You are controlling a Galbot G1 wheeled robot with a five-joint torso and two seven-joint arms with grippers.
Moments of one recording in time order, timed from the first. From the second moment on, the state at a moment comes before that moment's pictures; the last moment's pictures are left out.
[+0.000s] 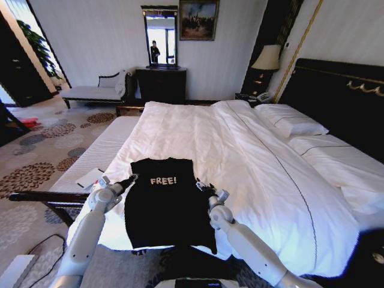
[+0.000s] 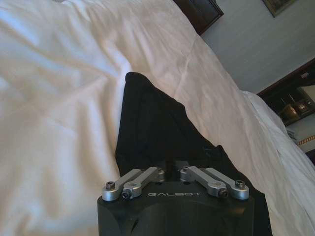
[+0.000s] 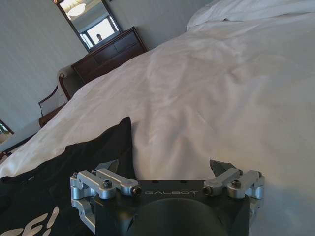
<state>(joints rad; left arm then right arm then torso) 0.94 -1.12 -0.54 -1.50 -1.30 0.56 -0.18 -0.91 1.16 -0.10 1.55 1.03 0.10 0.46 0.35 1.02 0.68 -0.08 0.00</state>
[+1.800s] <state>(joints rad) 0.95 -1.03 -0.29 -1.62 -1.18 0.52 -0.09 -0.92 1.17 -0.09 1.54 1.02 0.10 0.47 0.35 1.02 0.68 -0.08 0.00</state>
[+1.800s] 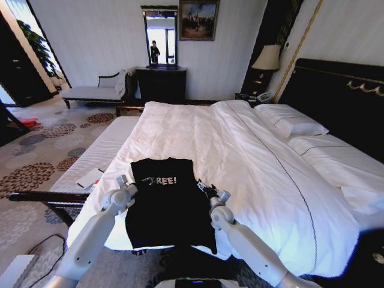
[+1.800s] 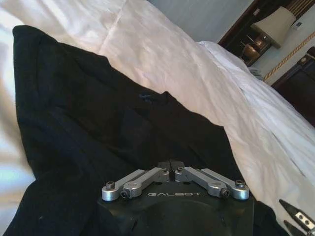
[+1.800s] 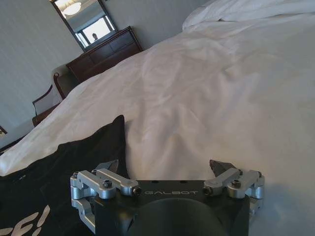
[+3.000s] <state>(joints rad) 0.98 -1.03 -0.47 -1.70 -1.28 0.51 -0.08 -0.91 1.17 -0.10 1.52 1.02 0.10 0.47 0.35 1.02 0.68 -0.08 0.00</state>
